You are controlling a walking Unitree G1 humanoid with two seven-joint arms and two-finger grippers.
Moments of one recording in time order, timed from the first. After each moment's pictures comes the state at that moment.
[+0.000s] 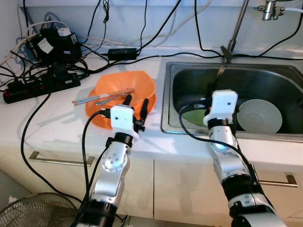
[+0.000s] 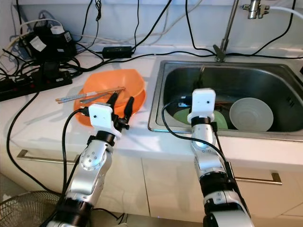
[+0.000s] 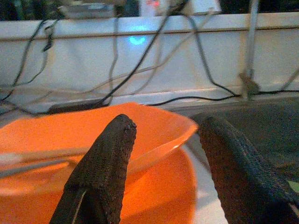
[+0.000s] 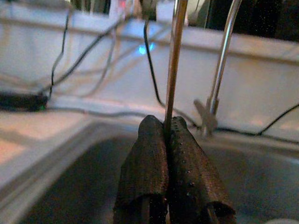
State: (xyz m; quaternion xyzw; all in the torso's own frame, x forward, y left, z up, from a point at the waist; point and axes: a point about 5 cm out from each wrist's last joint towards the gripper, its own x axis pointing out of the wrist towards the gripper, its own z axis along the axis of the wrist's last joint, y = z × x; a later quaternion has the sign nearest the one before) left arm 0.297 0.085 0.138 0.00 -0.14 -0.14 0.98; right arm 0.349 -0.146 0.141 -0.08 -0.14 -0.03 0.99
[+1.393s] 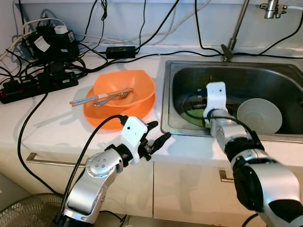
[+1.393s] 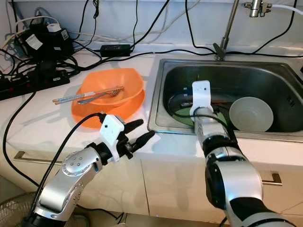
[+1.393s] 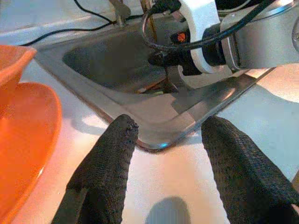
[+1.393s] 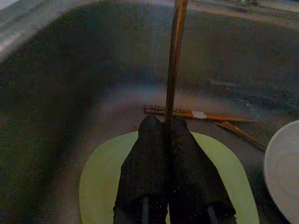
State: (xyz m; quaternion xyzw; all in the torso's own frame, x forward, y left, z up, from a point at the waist) left arm 0.260 0.087 0.137 0.04 0.02 -0.39 0.92; right arm 0.393 -0.163 0.127 -0.07 0.16 -0.03 0.98
